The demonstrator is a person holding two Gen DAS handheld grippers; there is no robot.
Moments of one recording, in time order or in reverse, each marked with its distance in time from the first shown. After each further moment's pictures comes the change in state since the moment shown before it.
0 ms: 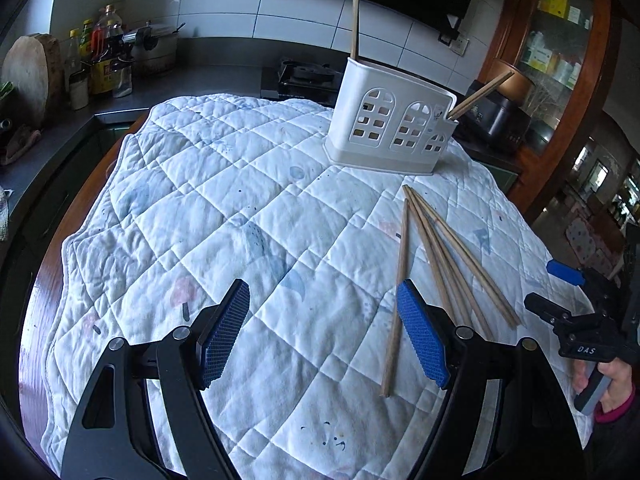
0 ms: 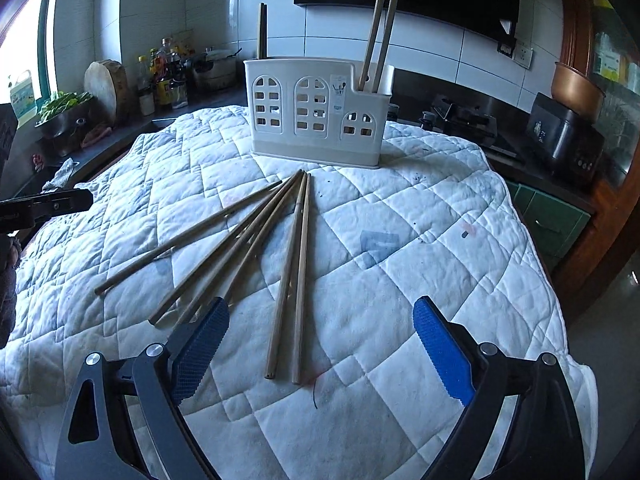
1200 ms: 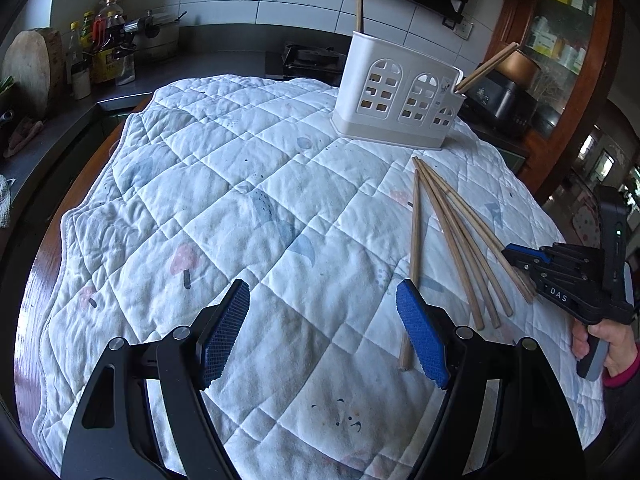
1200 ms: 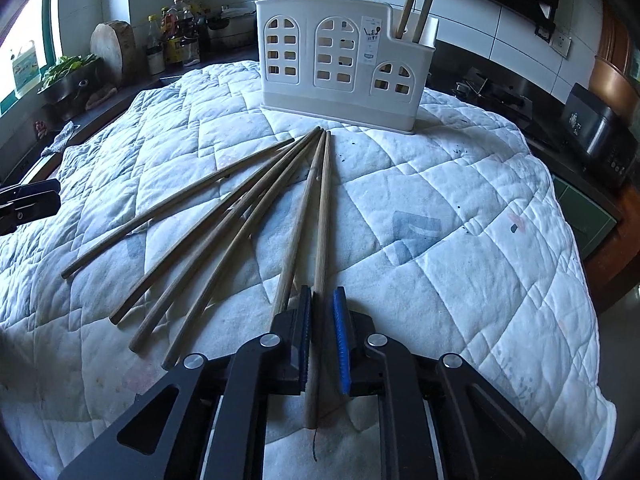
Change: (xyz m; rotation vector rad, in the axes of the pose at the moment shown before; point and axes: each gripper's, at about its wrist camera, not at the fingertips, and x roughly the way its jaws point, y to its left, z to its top) left arm 0.008 0.000 -0.021 0.026 0.042 0.019; right arm 0.056 0.007 0.006 -0.070 0.121 0.047
